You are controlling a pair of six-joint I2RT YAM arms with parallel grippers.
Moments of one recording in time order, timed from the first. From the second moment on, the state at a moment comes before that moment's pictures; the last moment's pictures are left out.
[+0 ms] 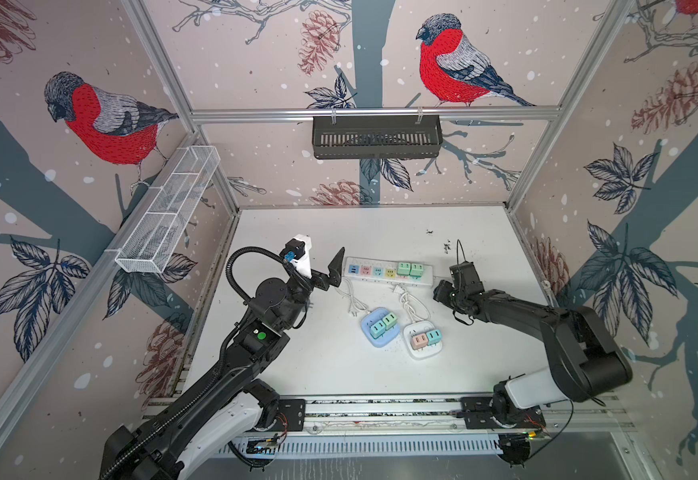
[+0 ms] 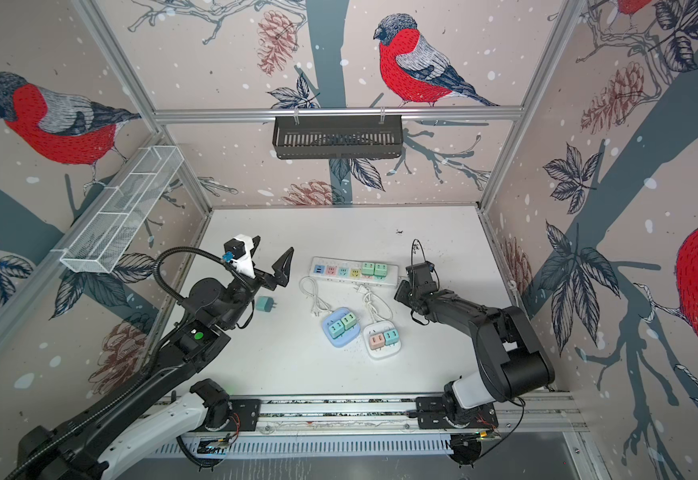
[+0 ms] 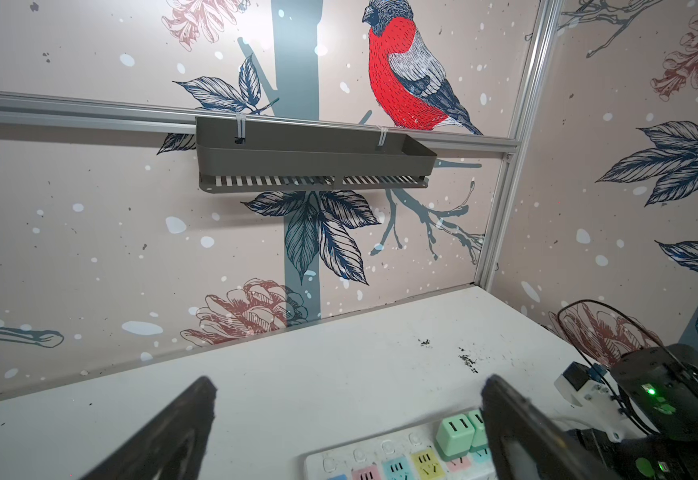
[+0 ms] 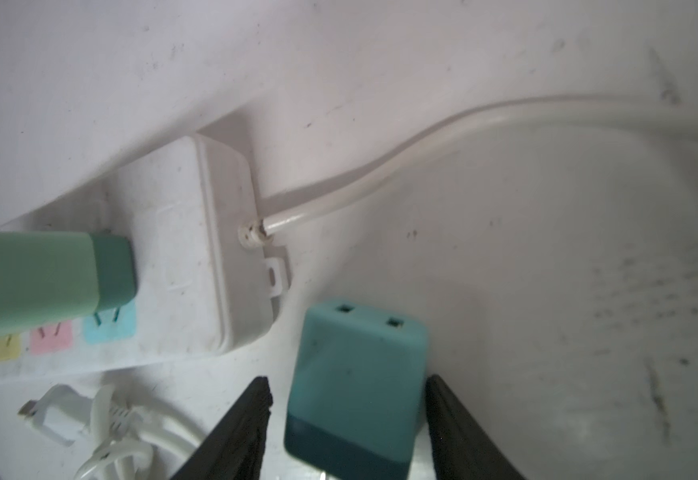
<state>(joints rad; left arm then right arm) -0.58 0.82 0.59 0.37 -0.14 -0.05 0.32 1.52 0.64 -0.07 0.04 0.70</state>
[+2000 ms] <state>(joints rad) -0.58 0.91 0.72 0.24 0.09 -0.29 0.69 0.97 0.42 0.12 0.48 0.35</state>
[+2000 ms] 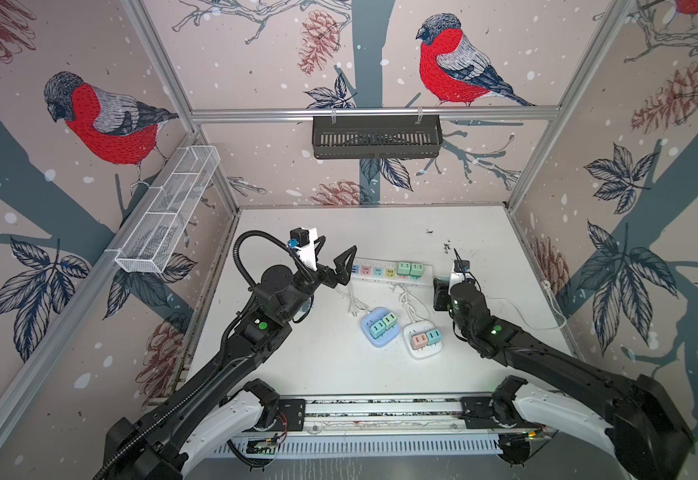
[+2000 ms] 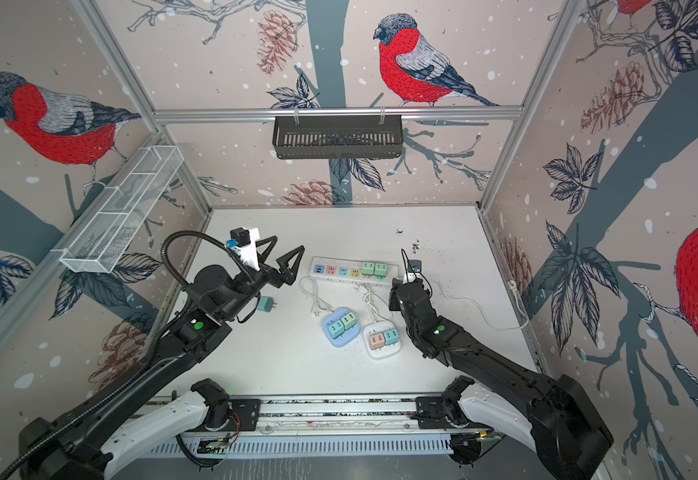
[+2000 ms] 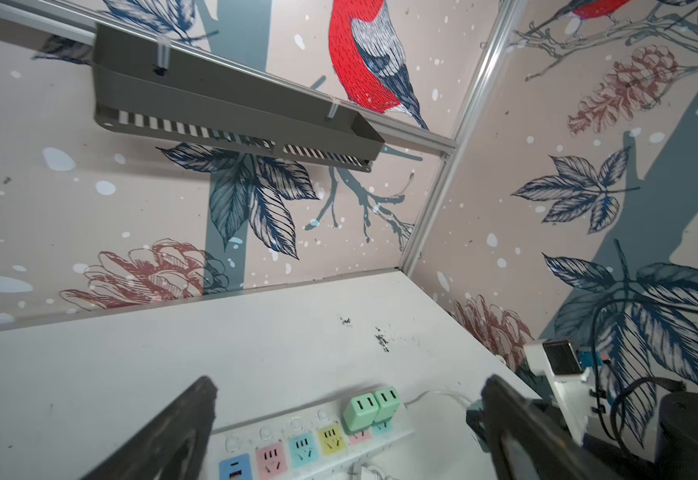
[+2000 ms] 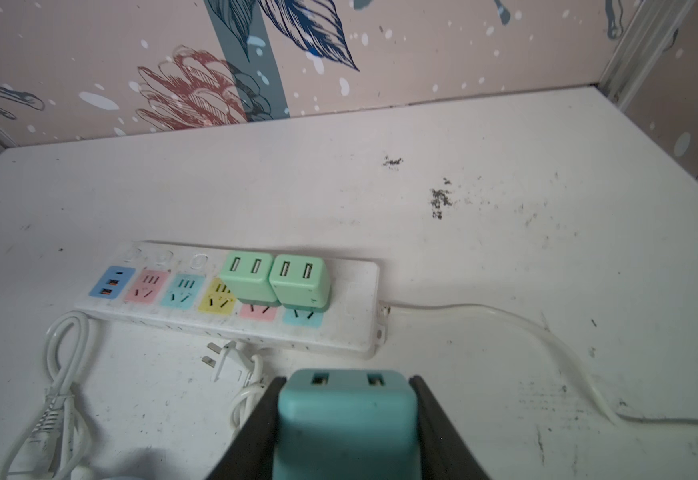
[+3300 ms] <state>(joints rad) -0.89 1.51 1.19 -0.25 0.52 0.04 0.99 0.59 0.02 0.68 0.34 -0.37</state>
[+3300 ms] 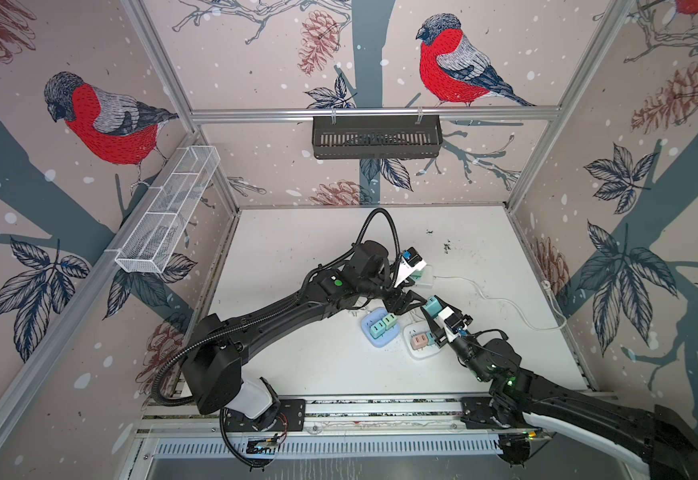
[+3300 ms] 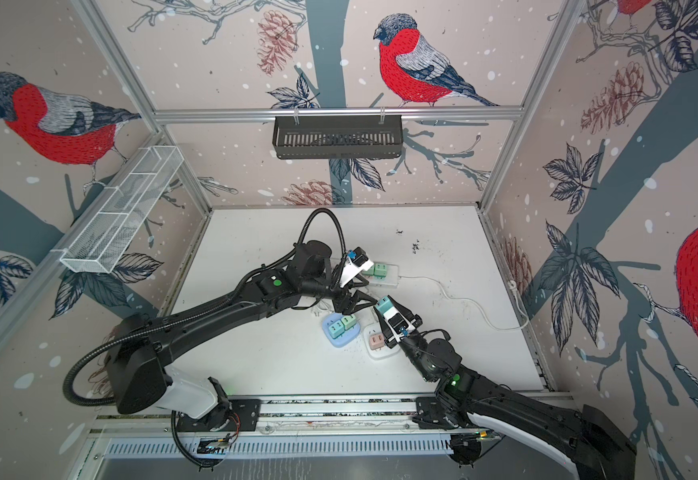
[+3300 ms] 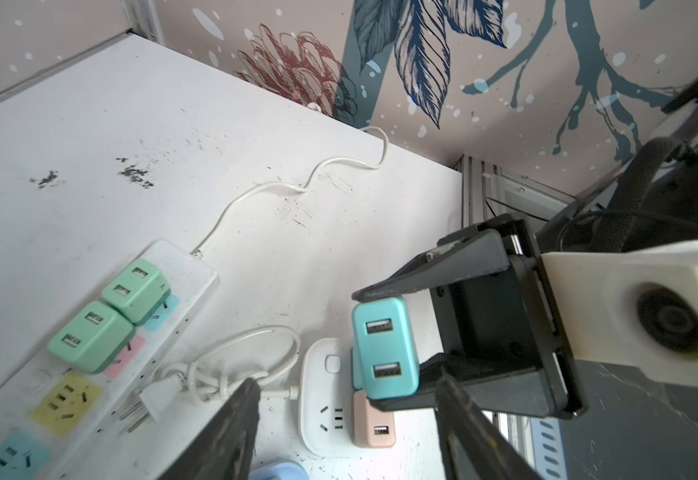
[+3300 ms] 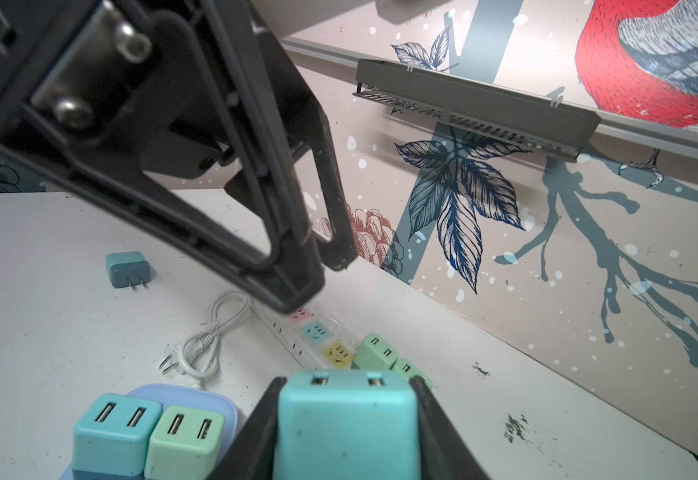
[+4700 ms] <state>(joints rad) -0.81 1.64 1.32 -0.39 0.61 0.16 1.05 0.47 0.00 0.76 0.46 -0.44</state>
